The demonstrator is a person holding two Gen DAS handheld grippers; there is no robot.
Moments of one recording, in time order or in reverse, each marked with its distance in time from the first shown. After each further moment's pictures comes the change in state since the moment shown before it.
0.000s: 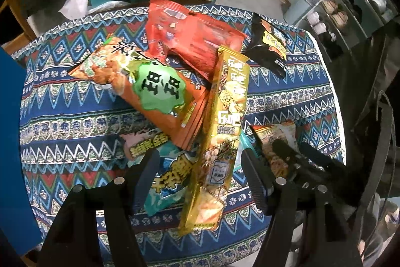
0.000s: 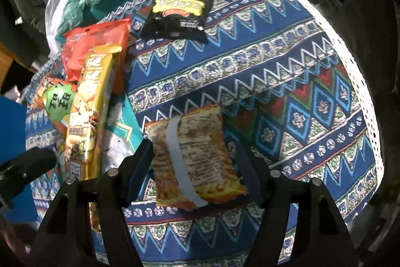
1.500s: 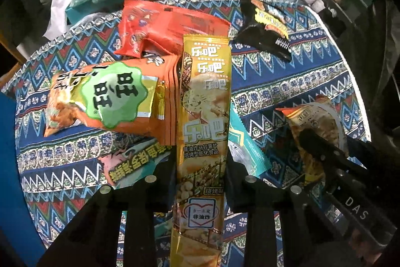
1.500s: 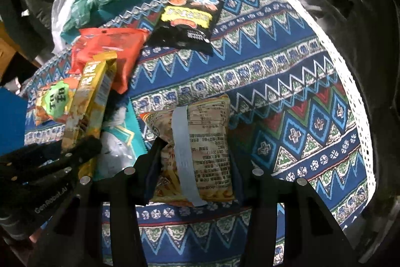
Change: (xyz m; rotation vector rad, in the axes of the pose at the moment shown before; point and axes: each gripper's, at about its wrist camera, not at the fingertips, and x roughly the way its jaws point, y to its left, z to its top) left arm 0.032 -0.021 -0.005 0.148 -0.019 0.084; right arm -0.005 0.012 0.007 -0.056 -0.041 -0.008
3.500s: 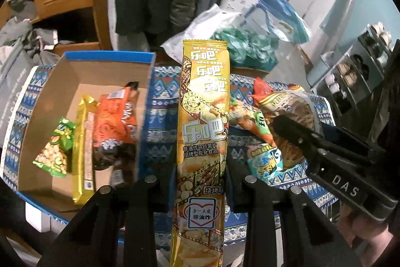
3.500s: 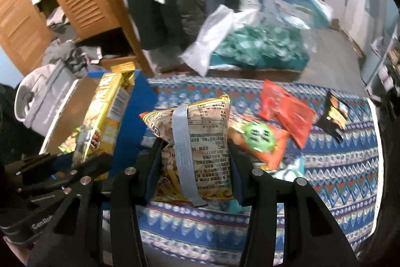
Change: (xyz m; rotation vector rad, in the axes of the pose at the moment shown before) left arm -0.205 0.205 -0.089 -0.323 -0.277 0.027; right arm -0.117 0.264 -0.009 -0.397 -0.160 0.261
